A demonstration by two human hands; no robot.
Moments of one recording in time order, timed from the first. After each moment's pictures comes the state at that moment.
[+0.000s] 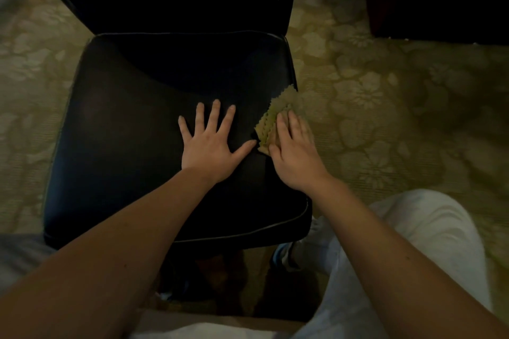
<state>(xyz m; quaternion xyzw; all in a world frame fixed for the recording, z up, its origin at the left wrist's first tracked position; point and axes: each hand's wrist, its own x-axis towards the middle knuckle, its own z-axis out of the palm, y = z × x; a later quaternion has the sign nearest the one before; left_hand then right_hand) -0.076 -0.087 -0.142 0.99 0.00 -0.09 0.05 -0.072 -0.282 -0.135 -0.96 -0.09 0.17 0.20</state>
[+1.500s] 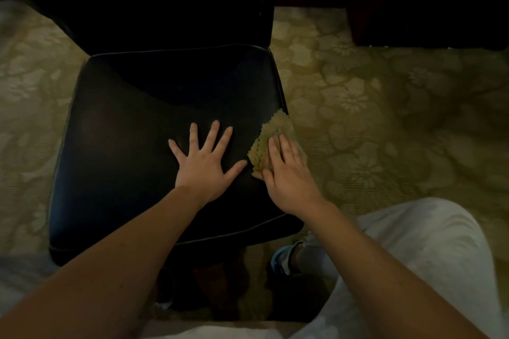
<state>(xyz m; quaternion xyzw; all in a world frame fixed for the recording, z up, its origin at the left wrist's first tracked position) -0.105 -0.086 -0.139 0.99 -0.03 -0.12 0.03 -0.122 -0.287 -0.130 -0.97 -0.10 0.16 0.18</state>
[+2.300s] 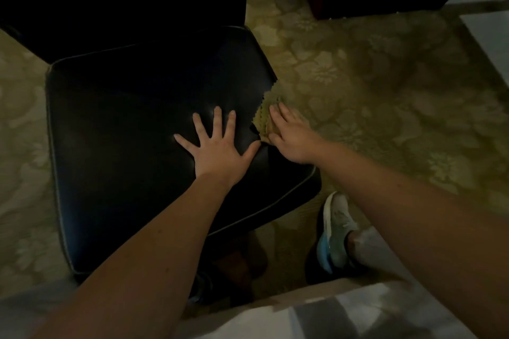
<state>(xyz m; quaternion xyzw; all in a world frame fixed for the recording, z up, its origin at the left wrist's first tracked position) -0.102 -0.083 -0.141 0.99 -0.05 -0.12 0.06 -0.089 -0.269 -0.111 -0.96 -0.04 0.24 0.16</state>
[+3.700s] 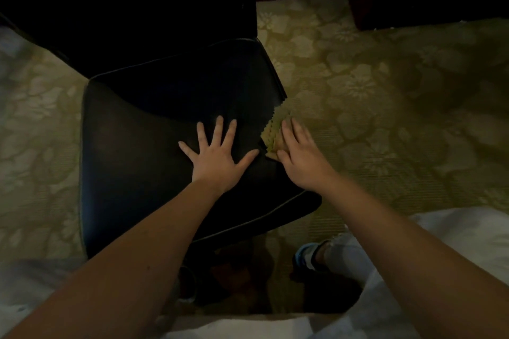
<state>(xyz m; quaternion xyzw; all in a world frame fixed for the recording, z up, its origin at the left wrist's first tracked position) -0.095 -0.102 -0.137 0.99 0.01 -0.13 0.06 -0.095 -0.310 -0.131 -0.94 -0.08 0.17 0.27</state>
